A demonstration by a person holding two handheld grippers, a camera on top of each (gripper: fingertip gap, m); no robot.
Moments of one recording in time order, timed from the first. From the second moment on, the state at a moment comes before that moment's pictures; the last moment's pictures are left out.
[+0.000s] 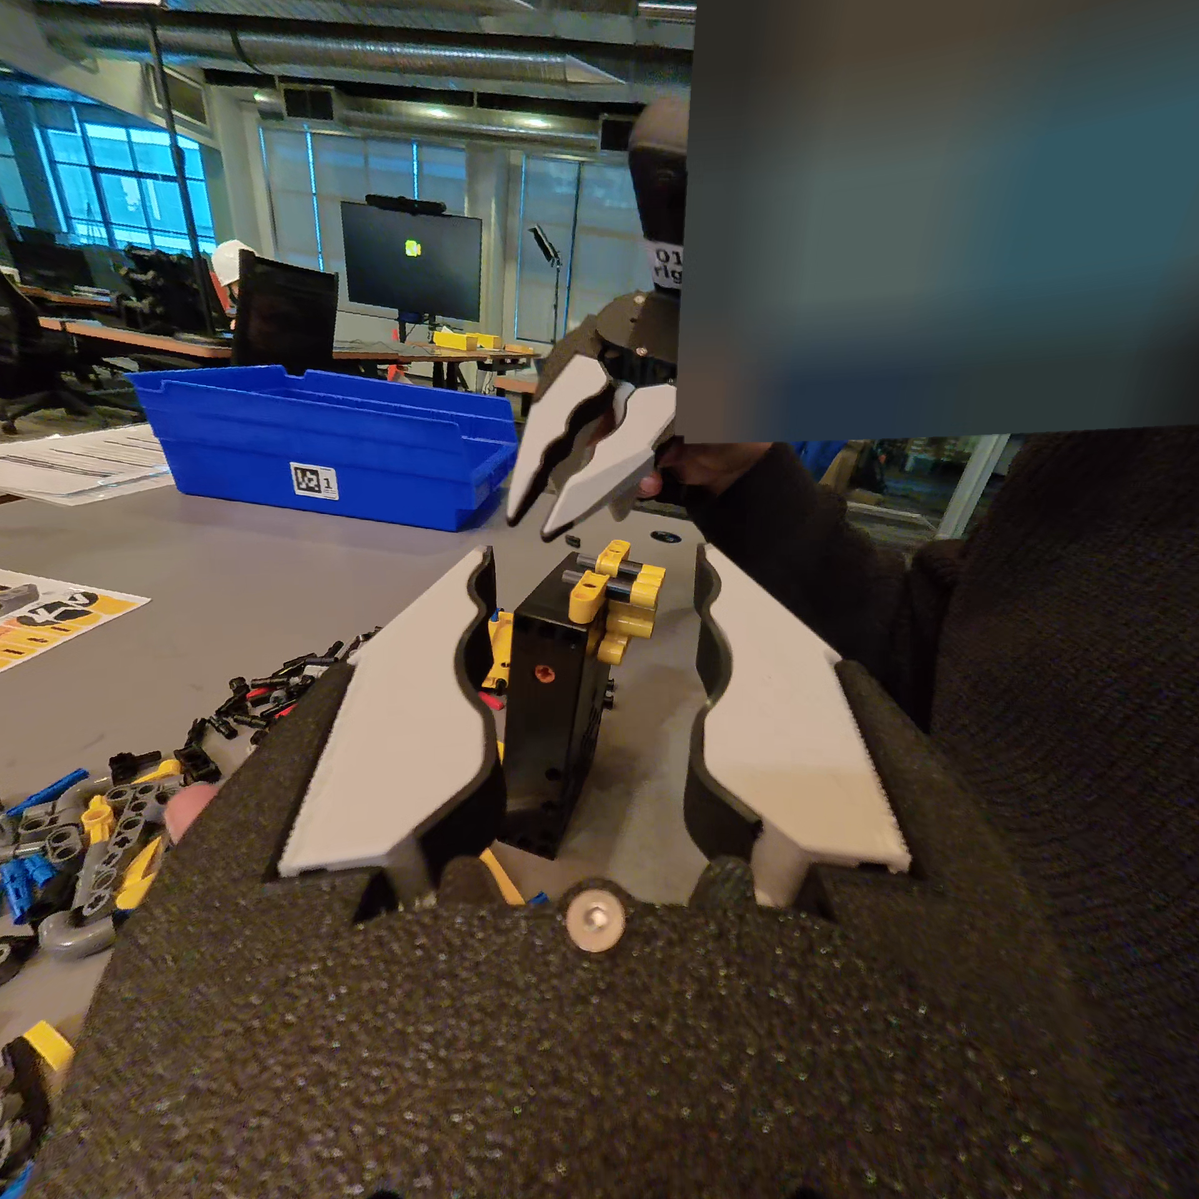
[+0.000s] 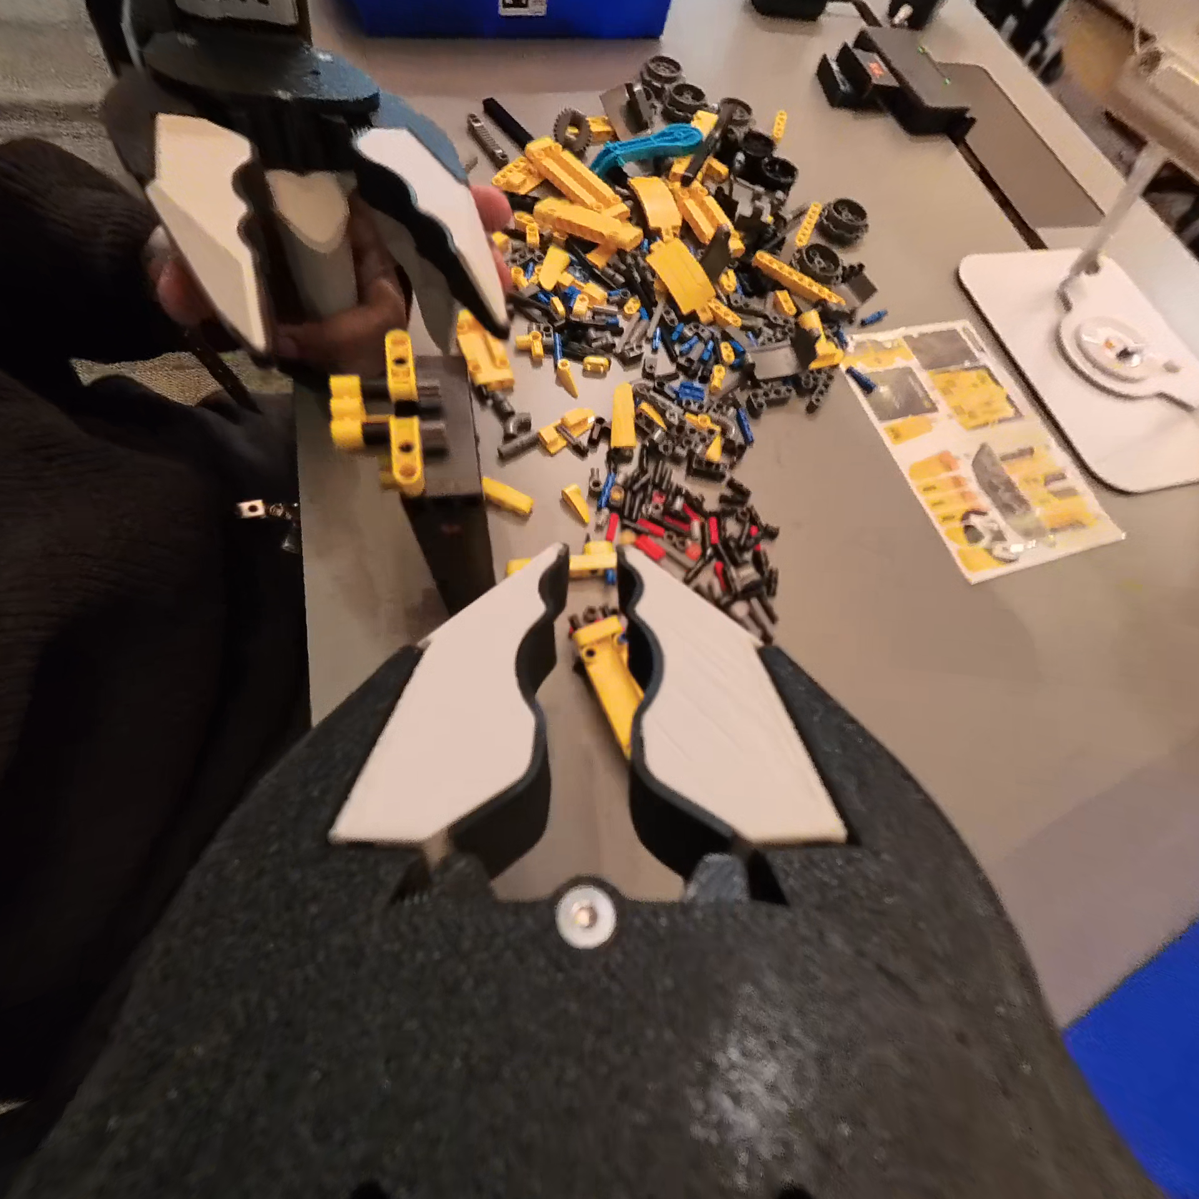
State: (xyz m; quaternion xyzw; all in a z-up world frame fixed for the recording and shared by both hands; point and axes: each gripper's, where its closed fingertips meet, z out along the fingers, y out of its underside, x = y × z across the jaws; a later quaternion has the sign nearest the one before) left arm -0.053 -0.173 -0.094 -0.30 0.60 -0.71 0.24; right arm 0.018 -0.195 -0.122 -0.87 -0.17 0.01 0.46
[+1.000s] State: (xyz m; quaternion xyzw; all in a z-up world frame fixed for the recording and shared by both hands) left arm -0.057 -0.174 -0.092 -0.29 0.59 -0.72 0.22; right arm 0.010 -0.223 -0.196 -0.93 -0.18 0.09 0.32
